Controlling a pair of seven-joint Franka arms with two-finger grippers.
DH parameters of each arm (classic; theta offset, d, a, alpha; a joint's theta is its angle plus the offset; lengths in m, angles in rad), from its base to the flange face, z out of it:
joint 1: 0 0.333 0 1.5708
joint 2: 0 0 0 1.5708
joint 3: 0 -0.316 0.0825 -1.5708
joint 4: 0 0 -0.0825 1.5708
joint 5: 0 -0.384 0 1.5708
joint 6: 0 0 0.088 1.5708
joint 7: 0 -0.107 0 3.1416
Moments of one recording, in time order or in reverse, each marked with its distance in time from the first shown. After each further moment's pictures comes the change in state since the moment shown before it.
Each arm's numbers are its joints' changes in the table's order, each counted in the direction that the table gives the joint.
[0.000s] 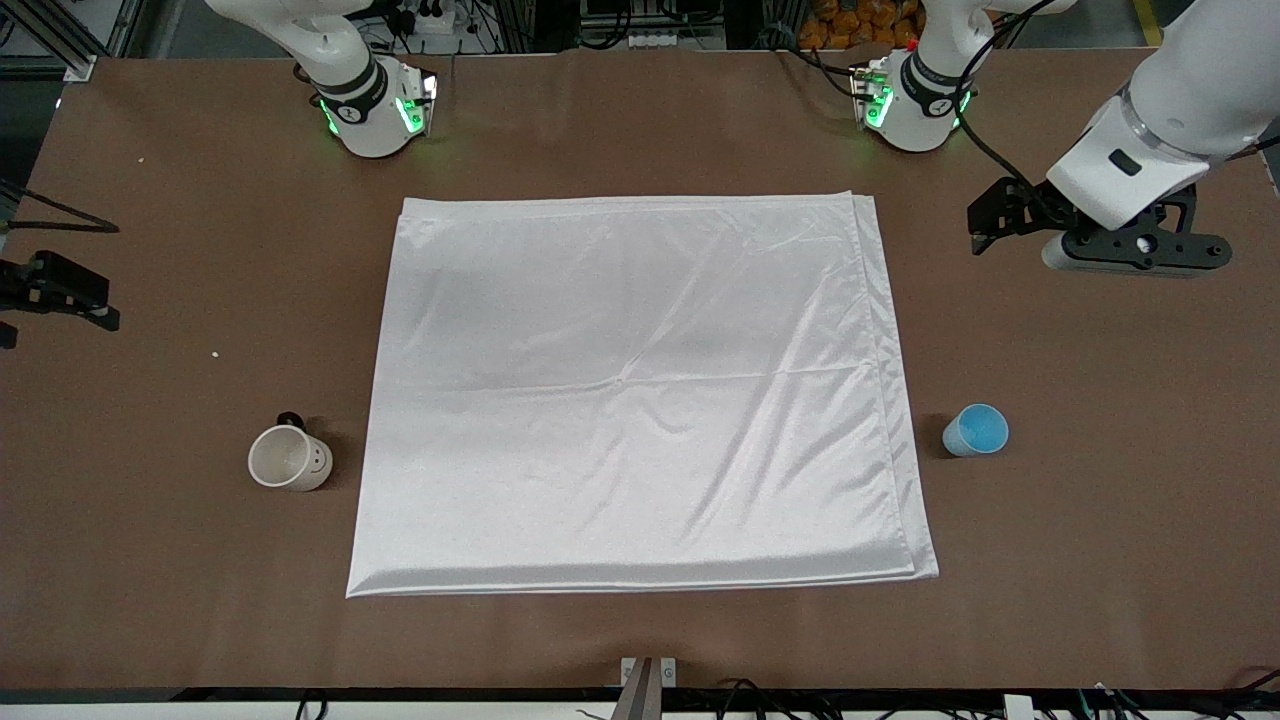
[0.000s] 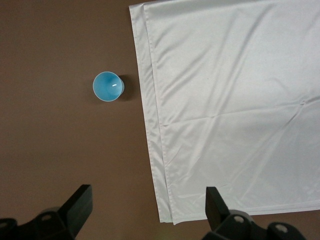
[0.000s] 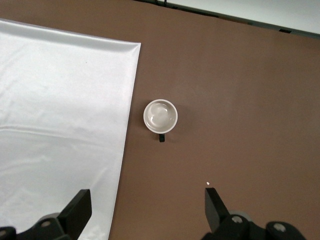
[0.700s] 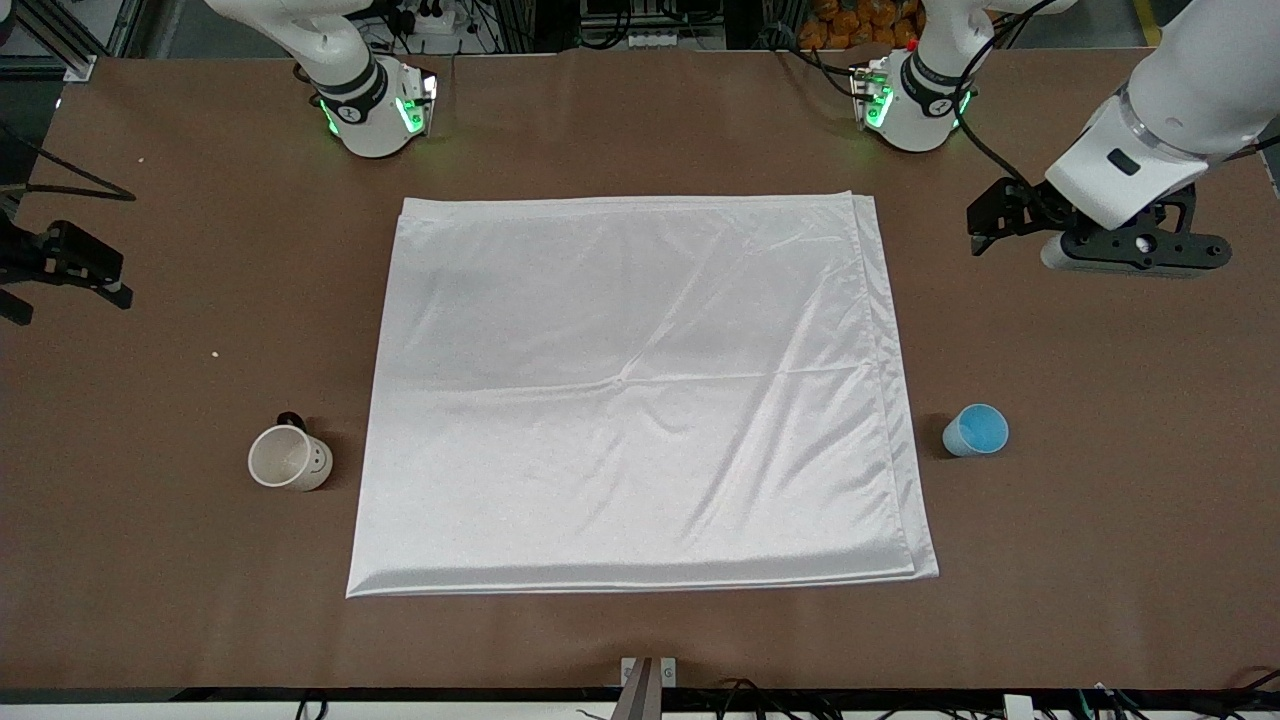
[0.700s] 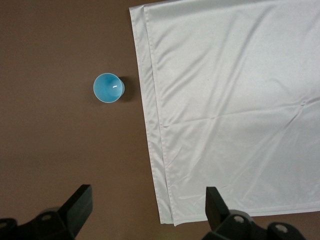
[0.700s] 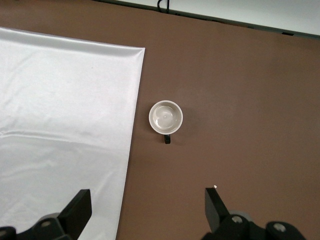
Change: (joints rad) left arm -0.002 0.000 0.001 0.000 -0.004 -0.005 0.000; right arm 0.001 0.168 -0.017 -0.245 0.000 -0.132 -0.041
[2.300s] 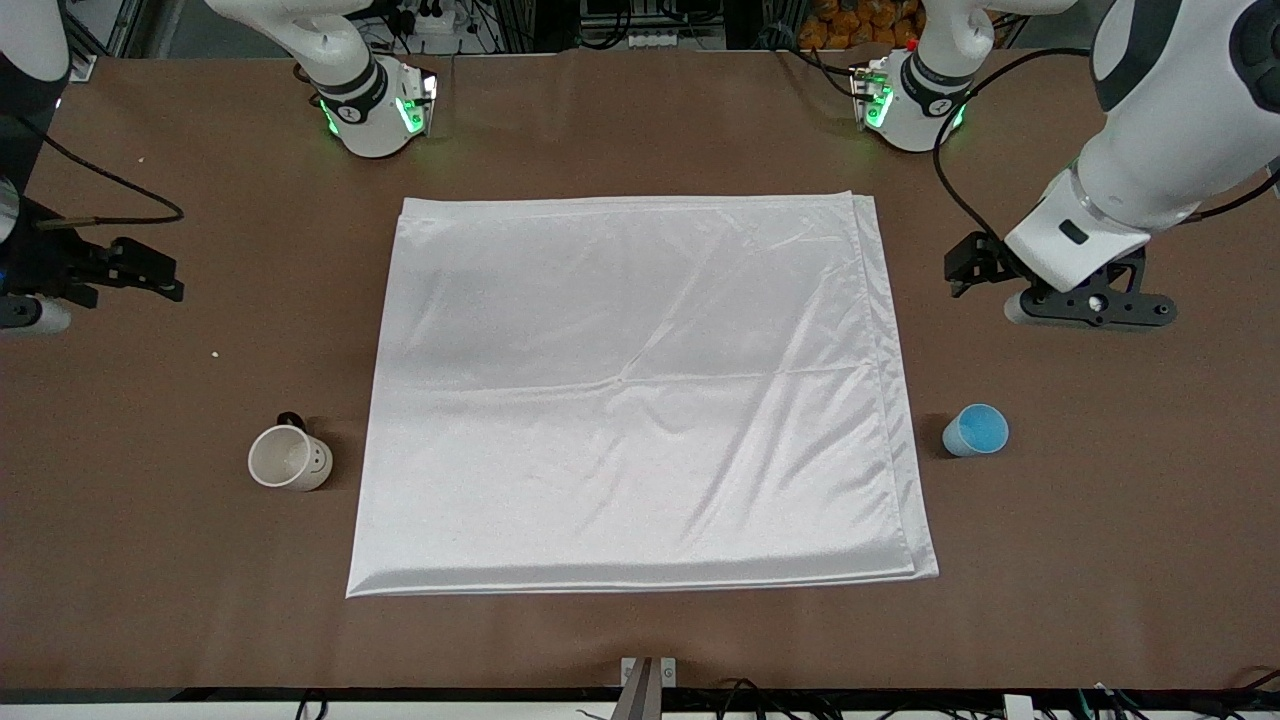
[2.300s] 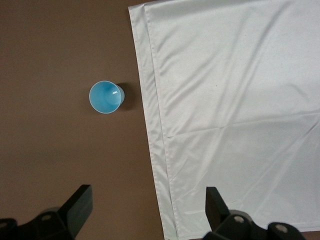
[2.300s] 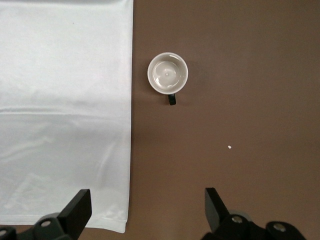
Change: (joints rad) left arm -0.005 -0.076 0.001 -0.050 -0.025 -0.107 0.000; right arm 0.002 0.005 0.000 -0.145 0.011 0.054 -0.098
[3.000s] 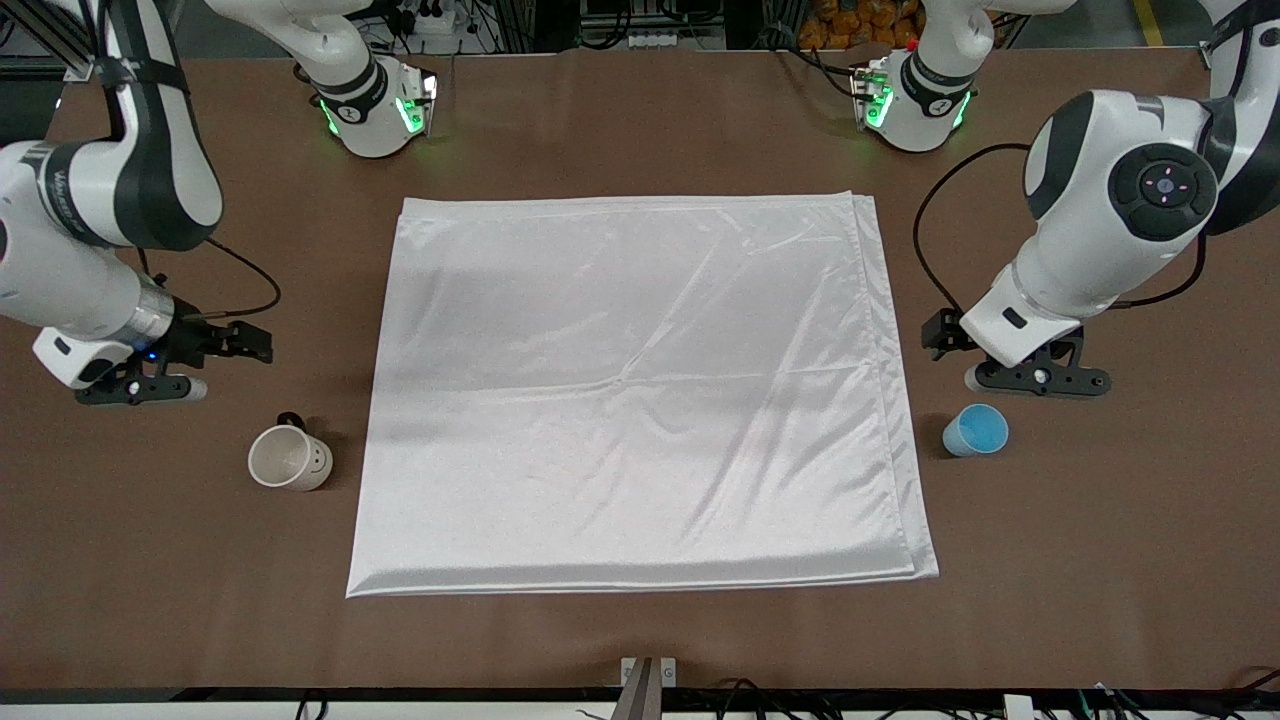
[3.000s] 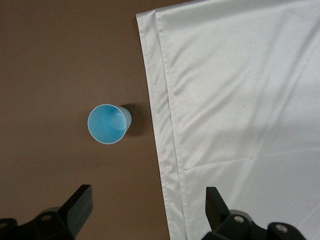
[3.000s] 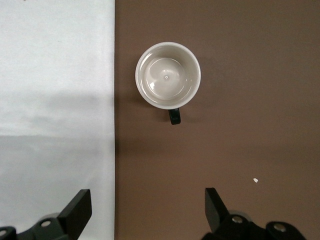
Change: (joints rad) left arm 0.019 -0.082 -0.002 -0.164 -0.068 -0.284 0.000; right arm 0.000 -0.079 0.000 -0.368 0.002 -0.474 0.000
